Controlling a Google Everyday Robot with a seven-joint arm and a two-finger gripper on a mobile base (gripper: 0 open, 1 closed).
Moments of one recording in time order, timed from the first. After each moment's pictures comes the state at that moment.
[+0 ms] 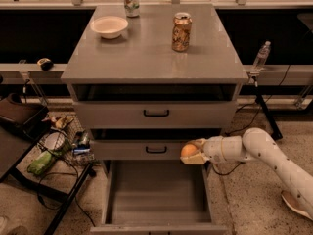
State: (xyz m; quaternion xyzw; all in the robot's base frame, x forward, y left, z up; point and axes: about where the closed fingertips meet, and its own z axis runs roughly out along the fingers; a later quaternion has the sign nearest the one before) arm 0.595 -0.139 0.524 -0.46 0.74 0.30 0.38
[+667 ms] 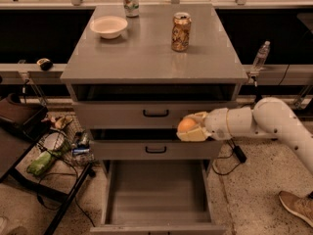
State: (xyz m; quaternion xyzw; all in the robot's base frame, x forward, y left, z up) arm 0.588 -0.113 0.682 -0.46 0.73 0.29 0.41
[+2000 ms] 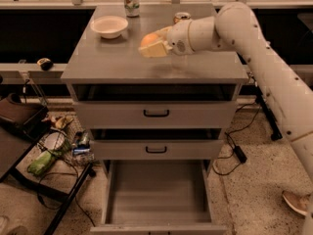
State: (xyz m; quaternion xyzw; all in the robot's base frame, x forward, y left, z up) arm 0.736 0.001 0.907 -0.47 0.68 0.25 0.51
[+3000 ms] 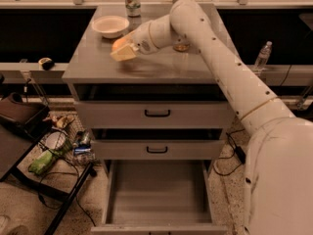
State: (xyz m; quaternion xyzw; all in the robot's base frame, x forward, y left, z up) arm 0.772 0.103 0.873 -0.53 0.67 0.25 0.46
